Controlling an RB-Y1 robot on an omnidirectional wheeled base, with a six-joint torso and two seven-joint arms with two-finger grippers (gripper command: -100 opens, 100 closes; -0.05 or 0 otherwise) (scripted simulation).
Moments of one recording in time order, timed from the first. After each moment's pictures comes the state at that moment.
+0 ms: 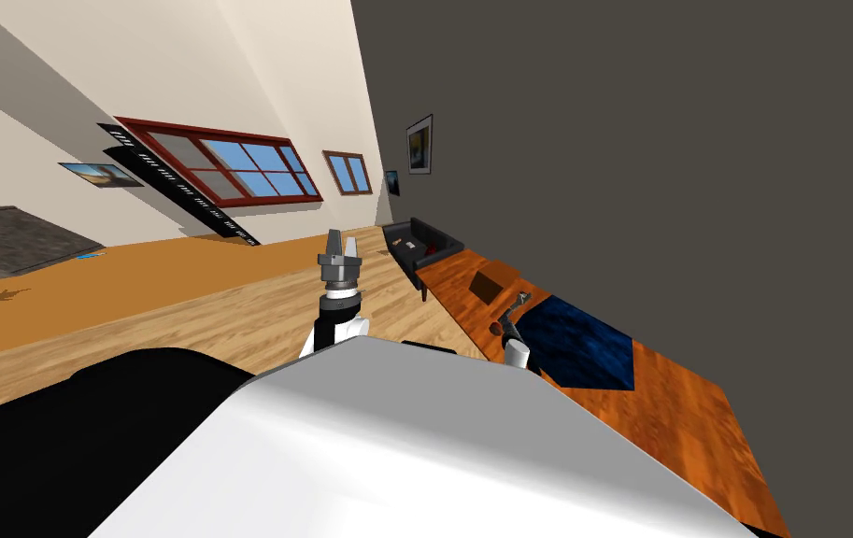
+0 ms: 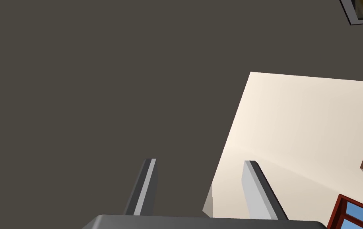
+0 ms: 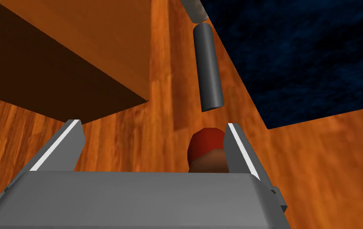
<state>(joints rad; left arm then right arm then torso) 0.53 0.01 0.01 -2.39 -0.04 -0.54 -0.05 0.05 -0.24 -0.12 -1.03 -1.66 -0.25 -0.97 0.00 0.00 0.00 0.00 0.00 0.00</state>
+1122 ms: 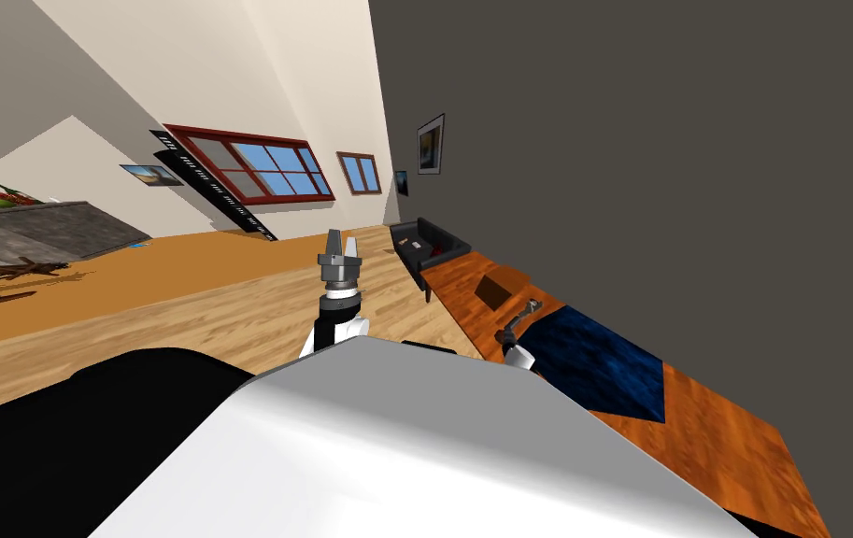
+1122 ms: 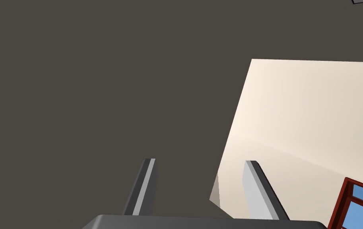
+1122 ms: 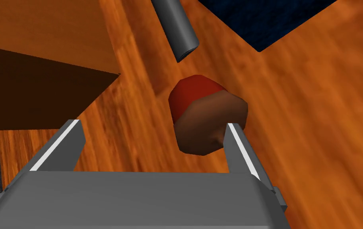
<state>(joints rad) 0.53 0.01 0.01 -2.39 -0.04 -0.54 -0.05 -0.01 -0.26 -0.15 -0.79 -1.94 -0.19 -1.09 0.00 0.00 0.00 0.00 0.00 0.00</state>
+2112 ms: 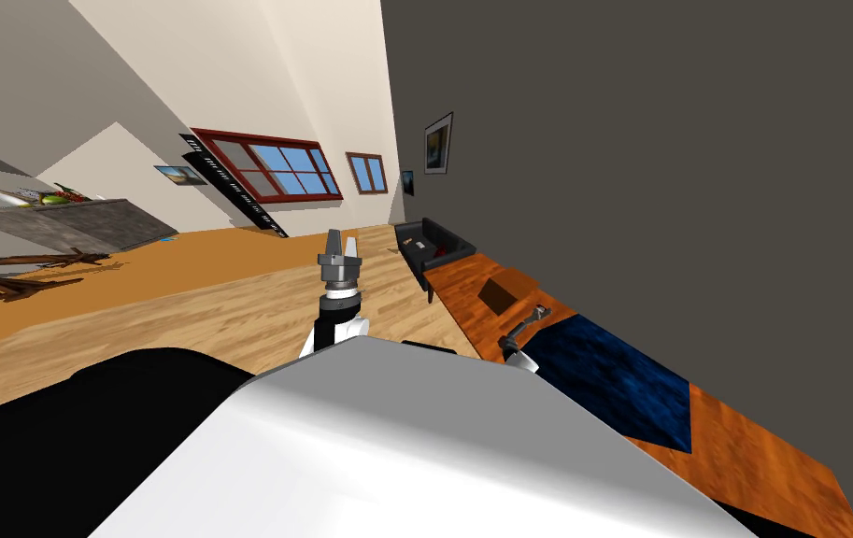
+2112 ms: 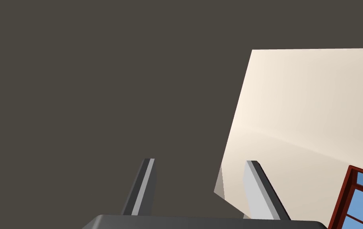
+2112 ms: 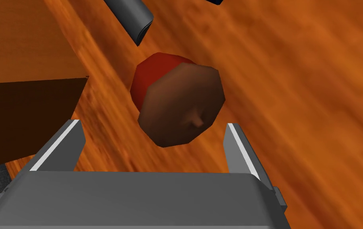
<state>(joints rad) 0.53 0.01 0.01 -2.39 -0.04 -0.54 -0.05 -0.07 -0.28 -0.19 -0.60 -2.10 -0.13 -1.21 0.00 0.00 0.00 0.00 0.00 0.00</state>
